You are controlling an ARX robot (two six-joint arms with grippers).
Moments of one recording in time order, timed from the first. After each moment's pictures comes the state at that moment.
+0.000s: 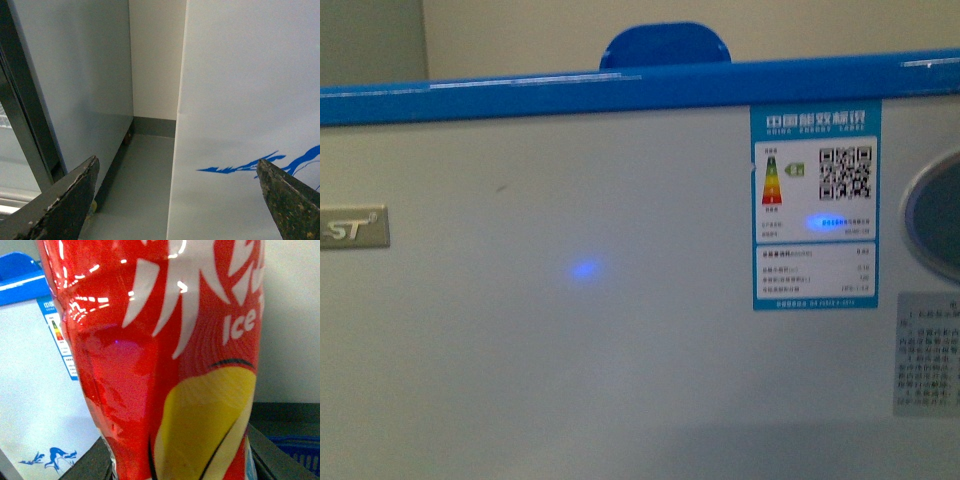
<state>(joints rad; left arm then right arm) 0.00 0.00 0.01 0.00 0.00 -0.01 -0.08 0.28 0.35 0.07 -0.22 0.21</state>
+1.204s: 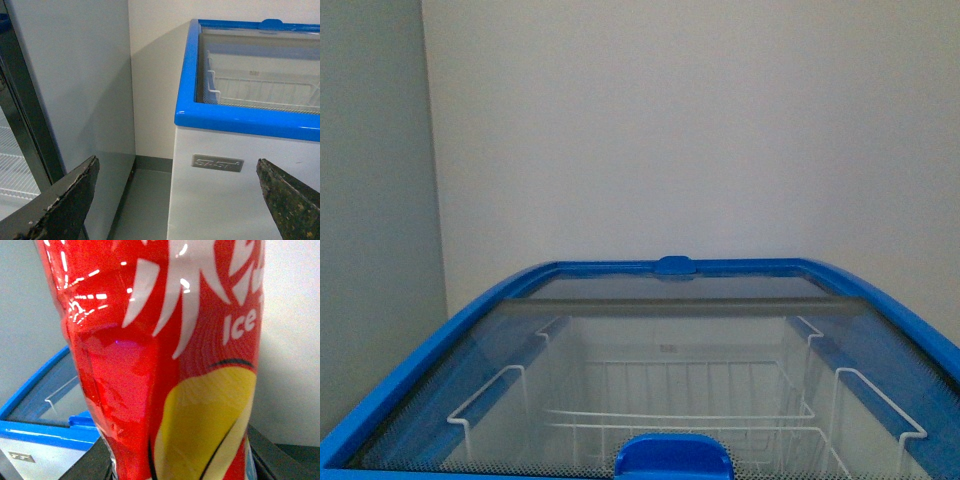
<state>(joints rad) 0.00 0.00 0.01 0.00 0.00 -0.01 -0.08 0.28 0.35 0.07 -0.22 0.21</state>
